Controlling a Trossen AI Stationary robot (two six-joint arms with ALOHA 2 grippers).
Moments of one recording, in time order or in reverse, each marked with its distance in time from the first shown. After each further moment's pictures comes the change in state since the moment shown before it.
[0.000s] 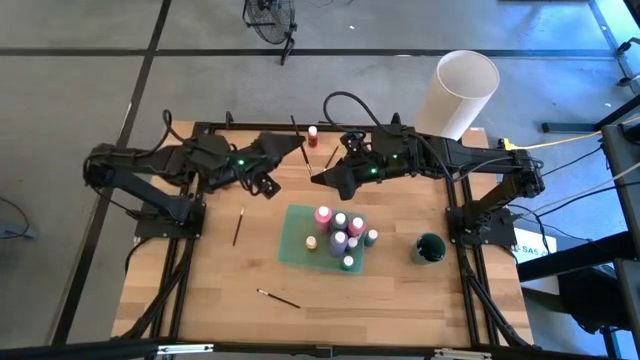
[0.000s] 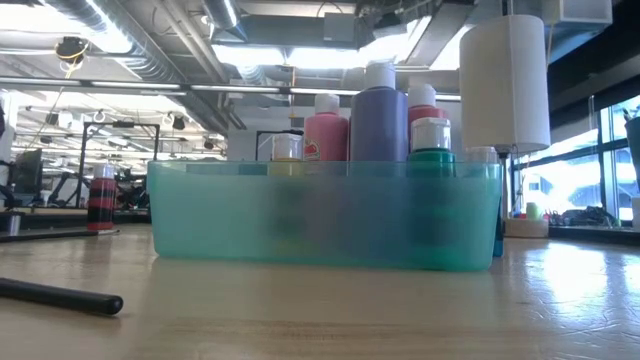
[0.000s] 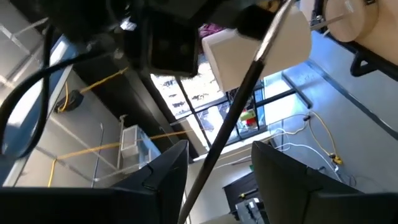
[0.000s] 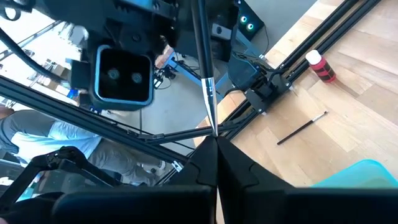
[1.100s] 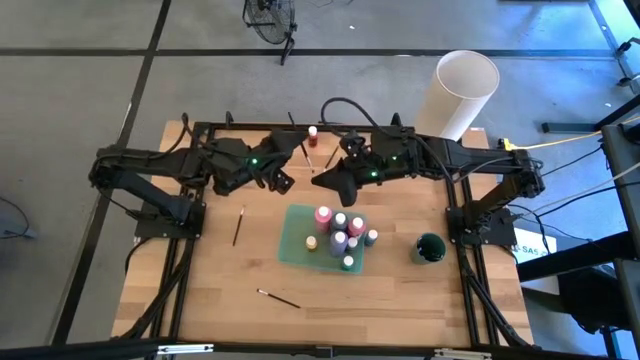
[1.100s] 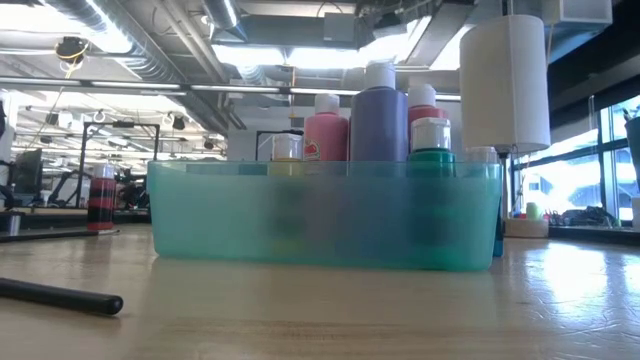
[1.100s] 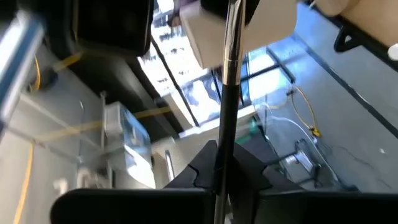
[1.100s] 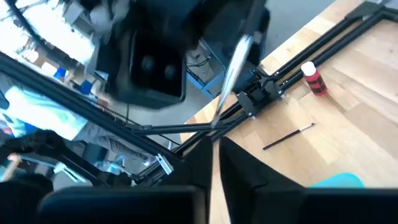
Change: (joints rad) left arm 0.026 0.069 0.000 0.023 -0.115 -0.038; right arm 0.008 -0.001 0.000 -0.013 0.007 -0.131
